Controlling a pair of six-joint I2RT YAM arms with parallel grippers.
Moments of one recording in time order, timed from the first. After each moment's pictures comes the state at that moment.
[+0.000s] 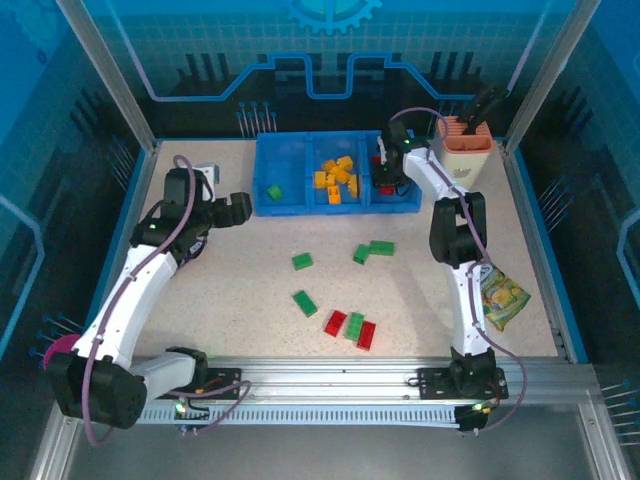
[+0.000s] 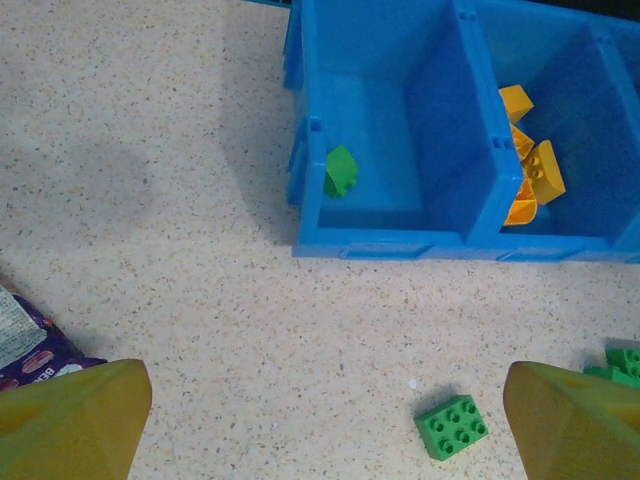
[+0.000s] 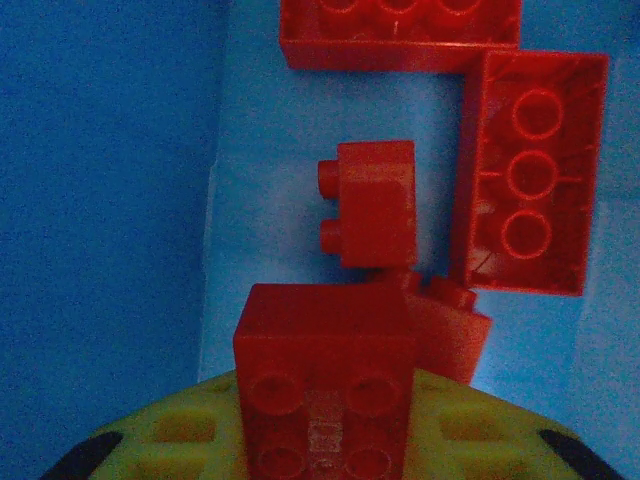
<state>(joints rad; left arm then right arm) -0.12 1.15 1.08 -0.62 0.03 -0.29 0.23 2.42 2.18 -0.91 0.01 0.15</state>
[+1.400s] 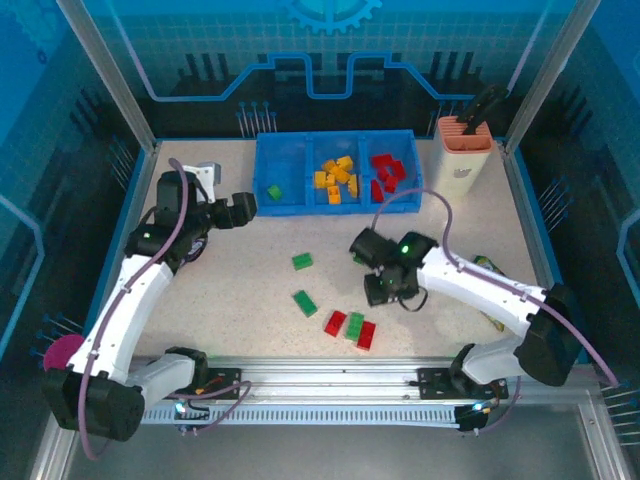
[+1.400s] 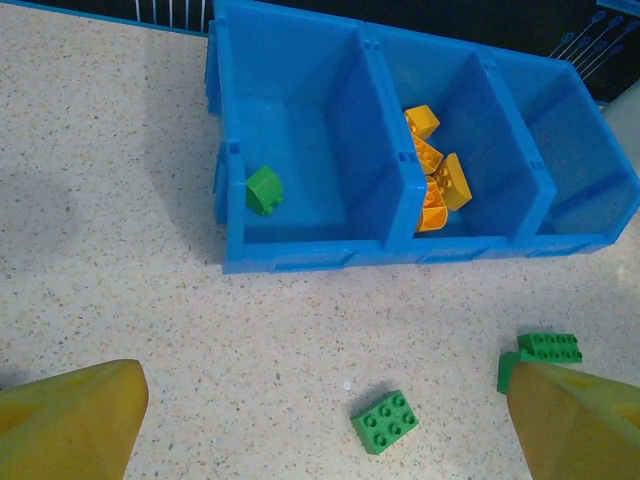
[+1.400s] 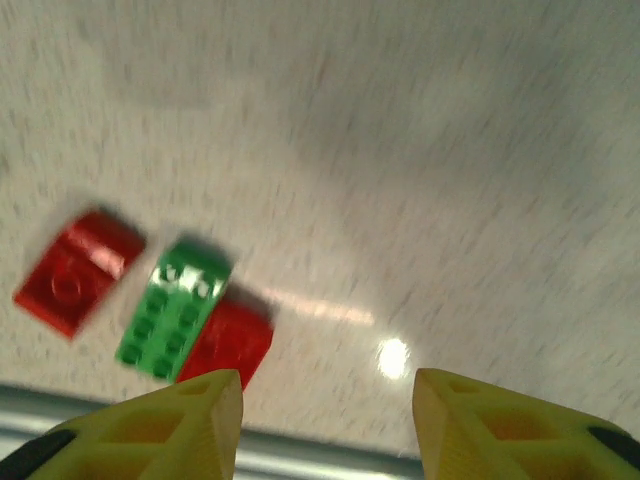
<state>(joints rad) -0.12 1.08 1.06 -0.57 0.17 -0.29 0.88 1.37 1.07 -1.17 0.12 0.68</state>
